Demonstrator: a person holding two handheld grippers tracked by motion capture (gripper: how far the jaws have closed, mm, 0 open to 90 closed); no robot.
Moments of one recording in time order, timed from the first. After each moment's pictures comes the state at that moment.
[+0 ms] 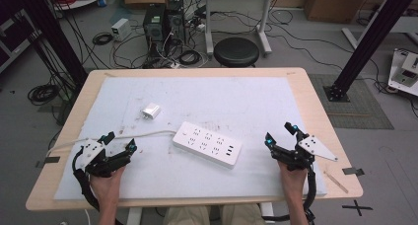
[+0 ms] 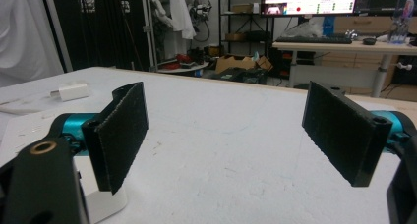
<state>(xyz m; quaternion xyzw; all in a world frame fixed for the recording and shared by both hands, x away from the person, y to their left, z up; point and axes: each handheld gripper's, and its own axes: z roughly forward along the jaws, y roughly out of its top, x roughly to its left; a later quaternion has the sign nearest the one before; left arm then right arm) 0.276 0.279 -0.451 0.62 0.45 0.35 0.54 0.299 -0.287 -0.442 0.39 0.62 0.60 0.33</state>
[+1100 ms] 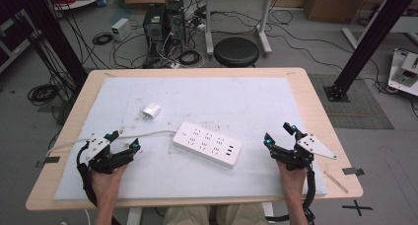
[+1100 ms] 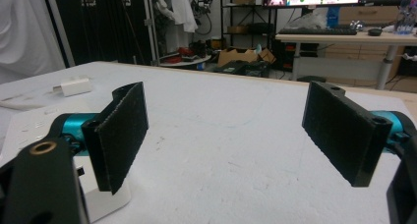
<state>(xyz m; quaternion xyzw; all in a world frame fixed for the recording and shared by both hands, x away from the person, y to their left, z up) 0.288 0.272 -0.439 0.66 0.45 0.33 0.51 0.301 -0.286 -0.441 0.39 0.63 0.59 0.32</state>
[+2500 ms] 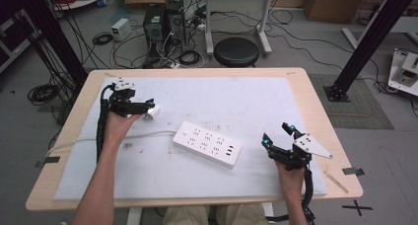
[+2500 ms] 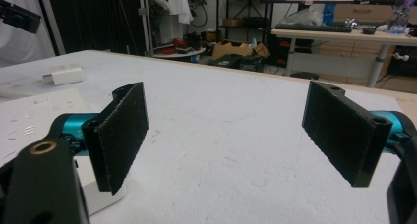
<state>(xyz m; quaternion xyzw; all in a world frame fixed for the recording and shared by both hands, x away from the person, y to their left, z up) 0.439 0.242 -0.372 0.75 0.45 0.26 0.40 0.301 -0.280 -0.441 0.39 0.64 0.57 0.33</state>
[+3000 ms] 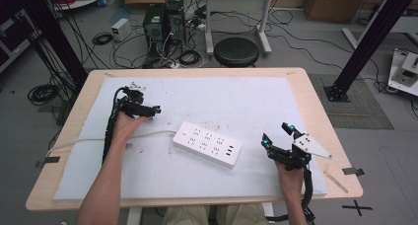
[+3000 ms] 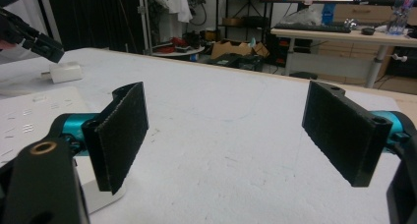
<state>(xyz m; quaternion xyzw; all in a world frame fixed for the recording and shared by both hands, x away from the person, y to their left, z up) 0.463 0.233 -0.415 0.78 0.47 0.20 0.35 0.301 -0.278 -0.441 0.39 0.65 0.56 0.34</state>
